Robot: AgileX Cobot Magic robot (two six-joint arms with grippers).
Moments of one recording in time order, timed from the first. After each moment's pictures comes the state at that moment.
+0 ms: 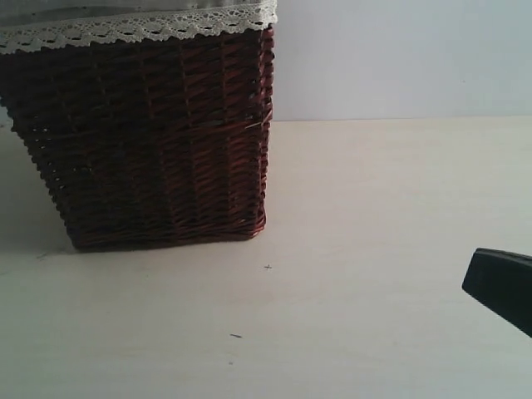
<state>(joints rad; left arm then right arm) -0.17 0.92 -1.30 -1.72 0.49 0.97 -0.06 0.36 -0.24 -1.68 -0.82 2.12</state>
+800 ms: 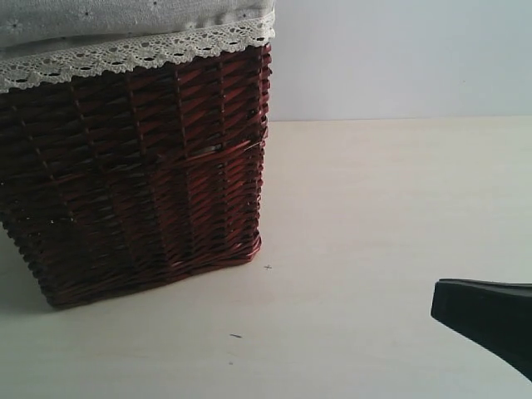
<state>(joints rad) -0.17 1.20 -2.43 -1.62 0.63 0.33 -0.06 0.52 -0.24 -1.75 -0.86 2.12</state>
